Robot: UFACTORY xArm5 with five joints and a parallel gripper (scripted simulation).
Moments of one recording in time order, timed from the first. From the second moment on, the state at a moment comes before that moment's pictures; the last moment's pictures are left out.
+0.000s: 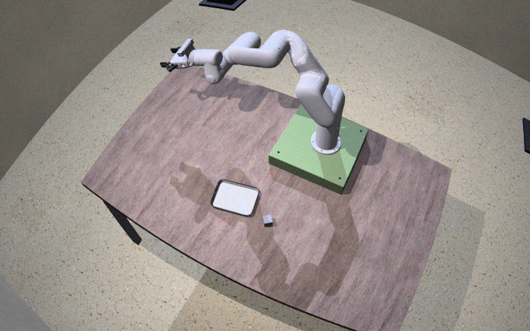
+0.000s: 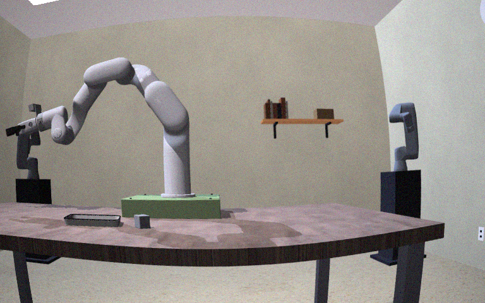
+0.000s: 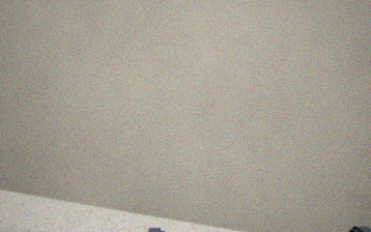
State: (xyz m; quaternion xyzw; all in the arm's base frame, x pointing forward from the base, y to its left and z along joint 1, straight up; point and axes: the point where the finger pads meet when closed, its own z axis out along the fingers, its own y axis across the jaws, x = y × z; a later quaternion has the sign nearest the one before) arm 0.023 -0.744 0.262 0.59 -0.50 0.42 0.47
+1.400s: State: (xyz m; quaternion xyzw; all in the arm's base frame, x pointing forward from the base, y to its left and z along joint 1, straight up) arm 0.224 -0.664 0.194 0.80 -0.37 0.33 0.34
